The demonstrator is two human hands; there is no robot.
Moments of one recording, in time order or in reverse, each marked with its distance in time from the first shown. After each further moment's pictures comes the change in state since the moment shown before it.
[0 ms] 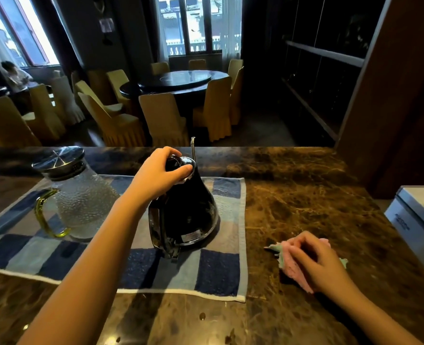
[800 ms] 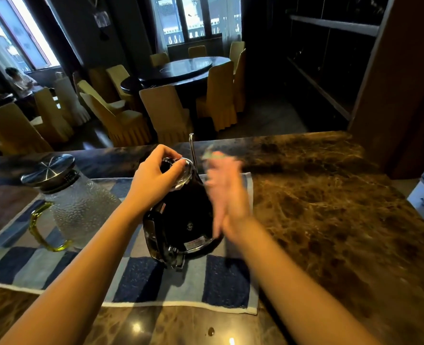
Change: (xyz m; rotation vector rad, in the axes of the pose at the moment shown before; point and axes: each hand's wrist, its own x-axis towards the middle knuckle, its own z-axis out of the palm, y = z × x) left_hand 0.009 -0.006 0.011 -0.089 0.064 0.007; right_hand 0.115 -0.132 0.110 0.974 -0.047 0.111
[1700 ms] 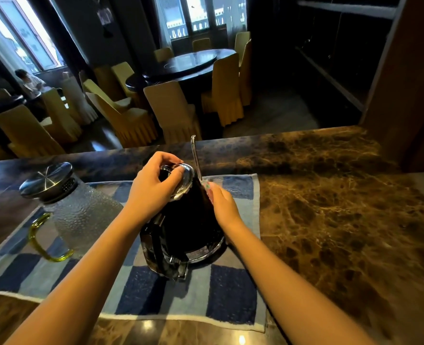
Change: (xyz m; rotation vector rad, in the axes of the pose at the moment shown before) left_hand 0.000 0.011 0.000 0.003 -0.008 -0.050; right_hand 0.059 0.072 -0.018 -0.389 0.082 0.235
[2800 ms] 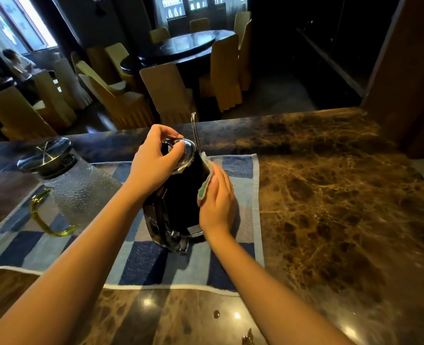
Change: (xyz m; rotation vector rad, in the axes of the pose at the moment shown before) left_hand -0.003 0.001 0.001 -0.027 0.007 -0.020; right_hand -0.061 0.007 0.032 -0.081 0.431 -0.366
